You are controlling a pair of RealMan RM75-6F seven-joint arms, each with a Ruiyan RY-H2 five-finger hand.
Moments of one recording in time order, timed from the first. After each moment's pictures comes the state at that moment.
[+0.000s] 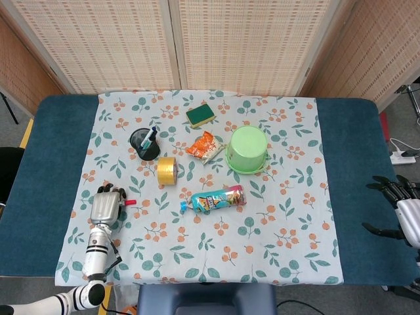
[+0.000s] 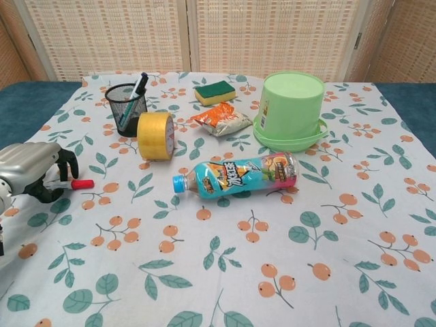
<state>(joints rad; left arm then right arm) -0.49 -1.78 -0.21 -1.18 1.03 1.17 0.54 0.14 -0.98 0.04 -1.46 -1.56 1.42 0.42</state>
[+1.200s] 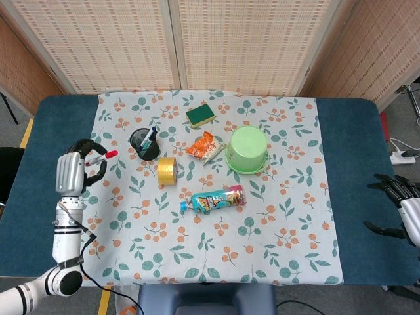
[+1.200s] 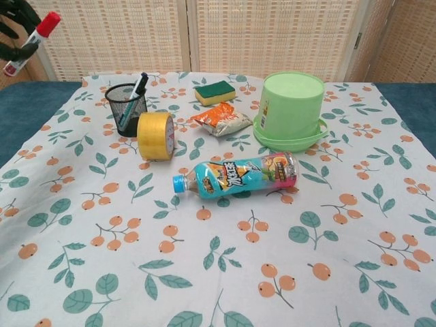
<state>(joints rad) -0.50 -1.46 -0.45 -1.58 1.17 1.30 0.02 0.14 -1.00 0.04 -1.40 -1.59 1.46 0.50</state>
